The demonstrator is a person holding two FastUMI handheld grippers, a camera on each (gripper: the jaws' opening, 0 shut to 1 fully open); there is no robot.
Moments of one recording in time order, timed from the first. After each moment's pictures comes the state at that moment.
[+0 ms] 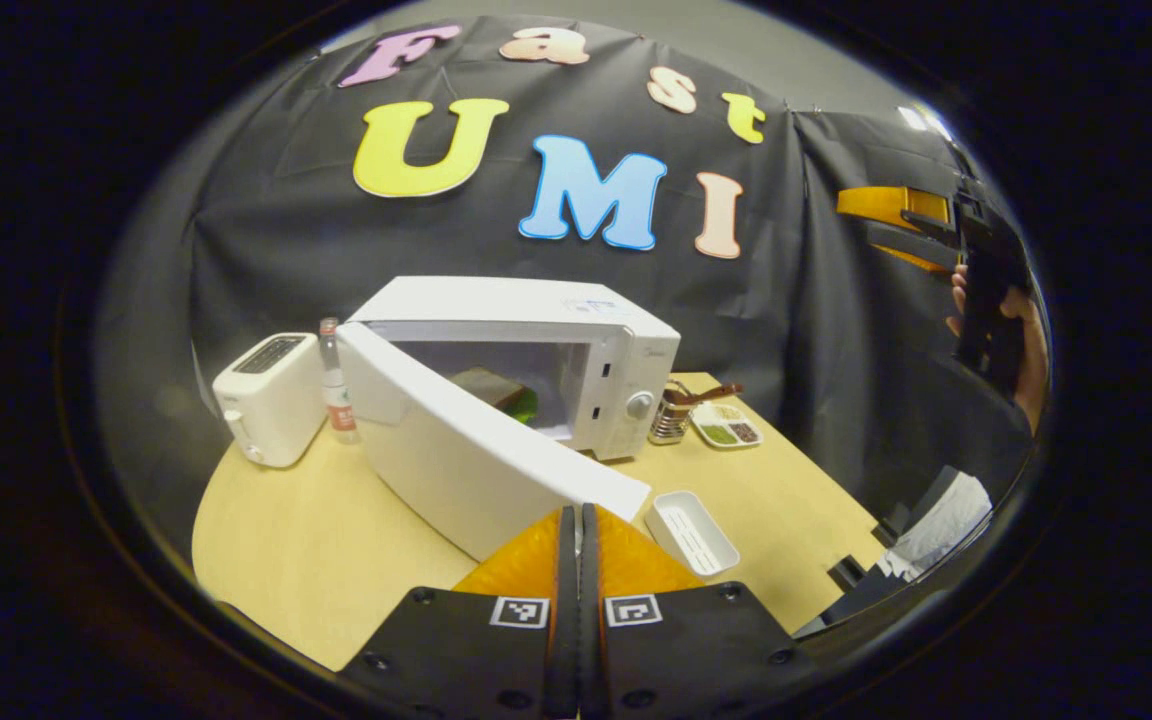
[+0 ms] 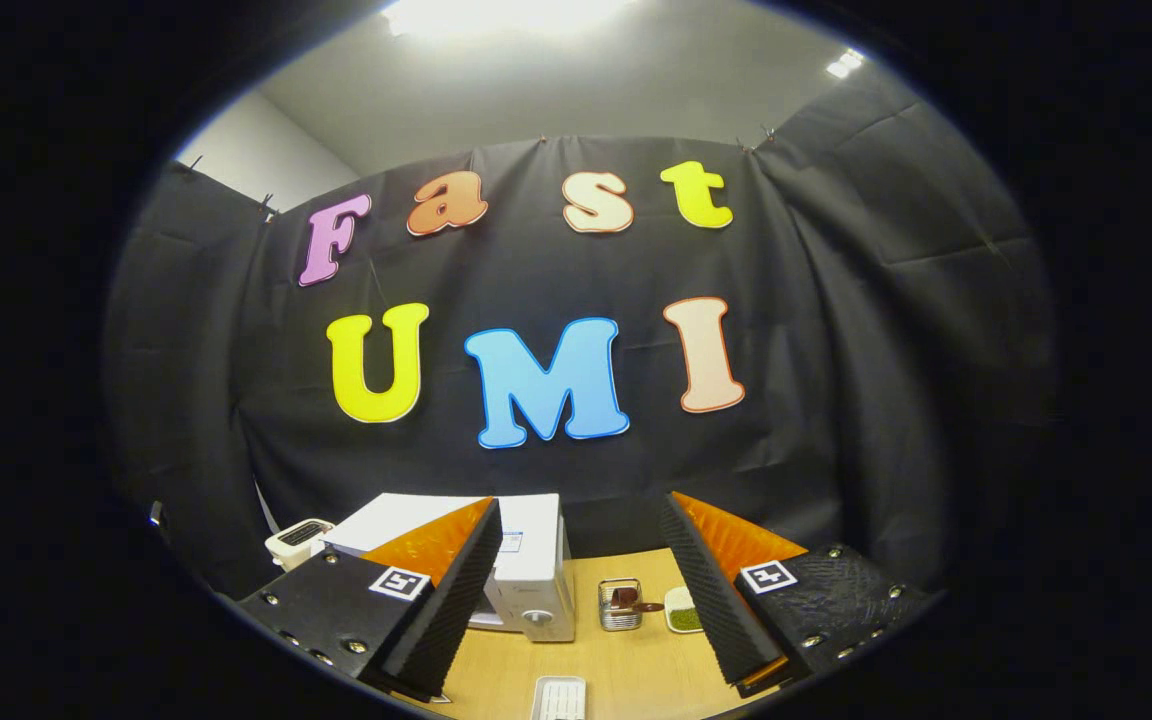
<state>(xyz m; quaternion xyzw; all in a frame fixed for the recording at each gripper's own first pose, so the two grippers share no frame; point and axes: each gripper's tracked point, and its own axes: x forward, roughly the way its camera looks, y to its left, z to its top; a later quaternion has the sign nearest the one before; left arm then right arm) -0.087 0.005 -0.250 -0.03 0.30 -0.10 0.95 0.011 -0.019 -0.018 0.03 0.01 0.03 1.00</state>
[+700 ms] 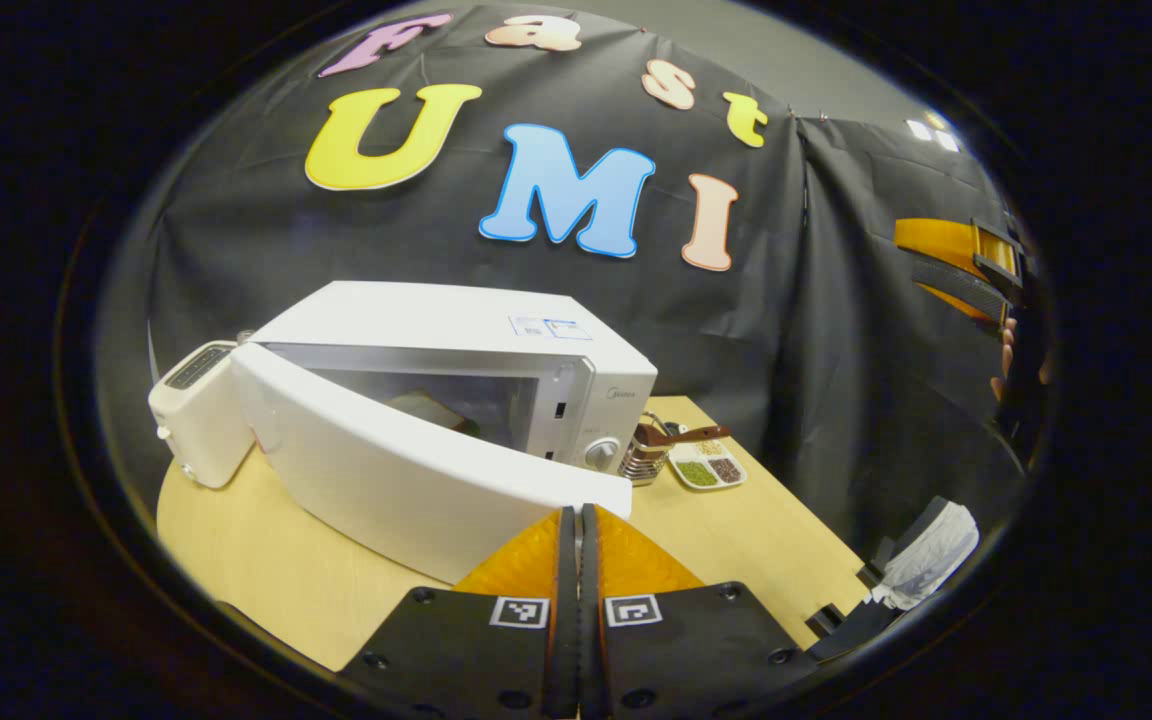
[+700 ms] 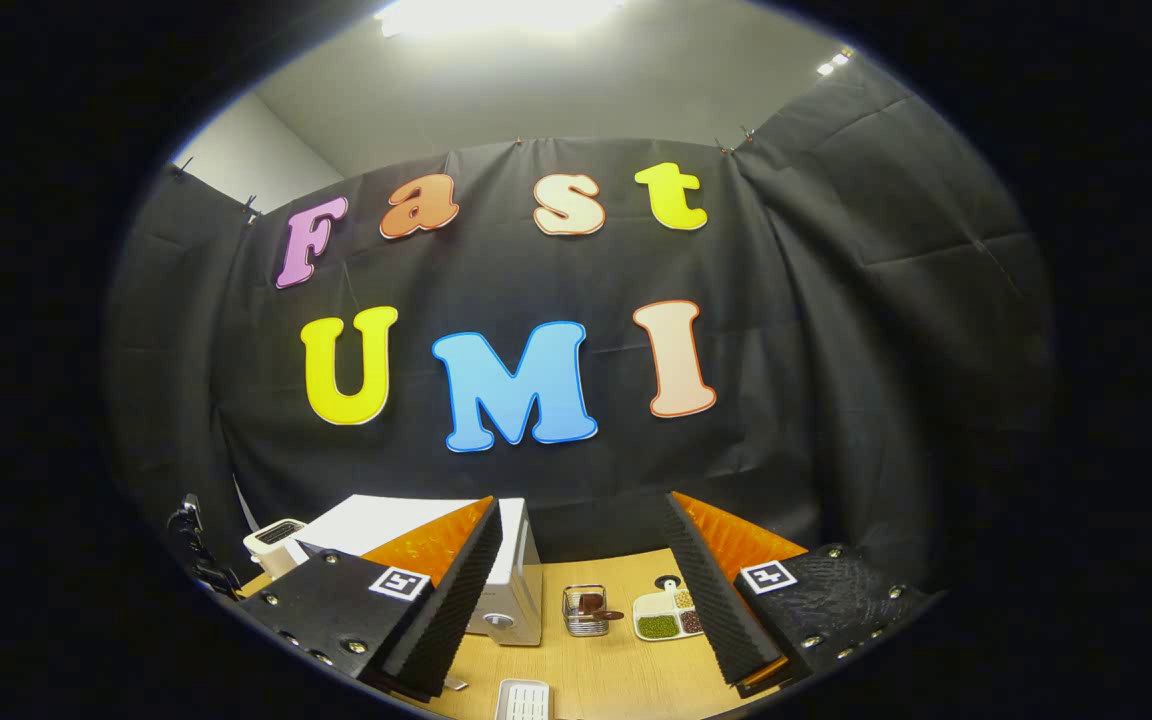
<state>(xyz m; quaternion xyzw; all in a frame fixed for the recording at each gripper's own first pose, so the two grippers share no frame) 0.010 -0.057 -0.270 -0.06 0.30 -0.12 0.95 0.024 -0.067 -0.029 0.04 0.02 0.01 1.00</state>
